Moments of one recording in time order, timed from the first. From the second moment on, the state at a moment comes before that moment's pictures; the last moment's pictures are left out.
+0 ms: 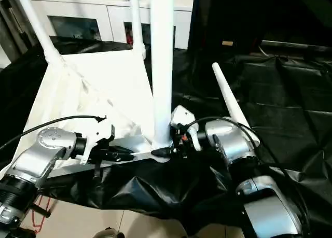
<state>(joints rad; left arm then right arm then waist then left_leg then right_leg) -0.46 0.46 -0.28 0.37 -0.08 0.20 -1.26 -0.66 -0.32 0.24 0.70 0.07 0.08 1.34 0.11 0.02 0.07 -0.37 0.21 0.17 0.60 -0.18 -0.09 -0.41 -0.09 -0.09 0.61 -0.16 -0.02</state>
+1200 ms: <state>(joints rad) -0.51 0.33 -0.23 0.45 -0.04 0.23 -1.02 -0.67 -0.19 0.13 0.76 0.04 0.10 0.89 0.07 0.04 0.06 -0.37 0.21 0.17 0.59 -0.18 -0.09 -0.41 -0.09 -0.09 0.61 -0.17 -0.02</state>
